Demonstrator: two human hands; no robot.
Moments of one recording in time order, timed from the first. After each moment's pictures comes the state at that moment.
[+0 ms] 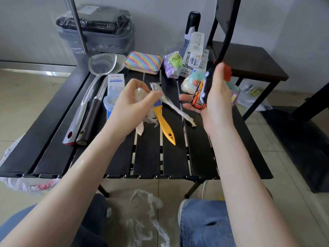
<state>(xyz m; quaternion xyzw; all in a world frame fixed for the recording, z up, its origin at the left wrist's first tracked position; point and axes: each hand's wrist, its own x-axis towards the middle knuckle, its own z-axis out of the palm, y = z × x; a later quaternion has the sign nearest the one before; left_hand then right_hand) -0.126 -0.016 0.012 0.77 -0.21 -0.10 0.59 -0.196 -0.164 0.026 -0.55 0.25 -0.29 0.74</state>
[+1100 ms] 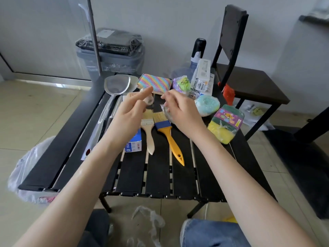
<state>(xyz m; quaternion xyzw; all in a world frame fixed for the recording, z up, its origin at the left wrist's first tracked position) -0.099 0.008 0.031 0.73 -0.26 -0.07 0.63 -0.133 -0.147 0.019 -0.90 0.05 -0.23 0.37</state>
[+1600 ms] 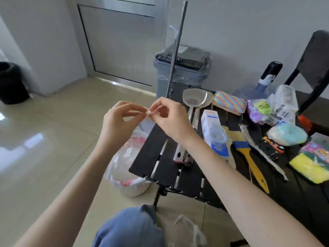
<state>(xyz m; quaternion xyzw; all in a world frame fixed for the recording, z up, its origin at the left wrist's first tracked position) -0.042 0.222 0.017 0.81 -0.13 0.14 0.56 -0.048 0.070 0.029 -0.86 -0.10 -0.16 0.47</state>
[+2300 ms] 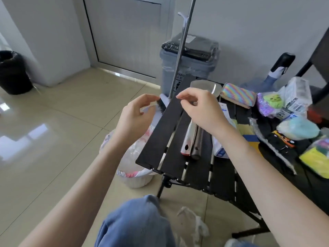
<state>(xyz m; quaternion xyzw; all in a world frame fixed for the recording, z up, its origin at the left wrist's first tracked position) -0.041 0.213 0.012 0.82 -0.13 0.08 0.55 -0.053 0.035 0.041 -0.91 -0.05 -0.16 0.37</state>
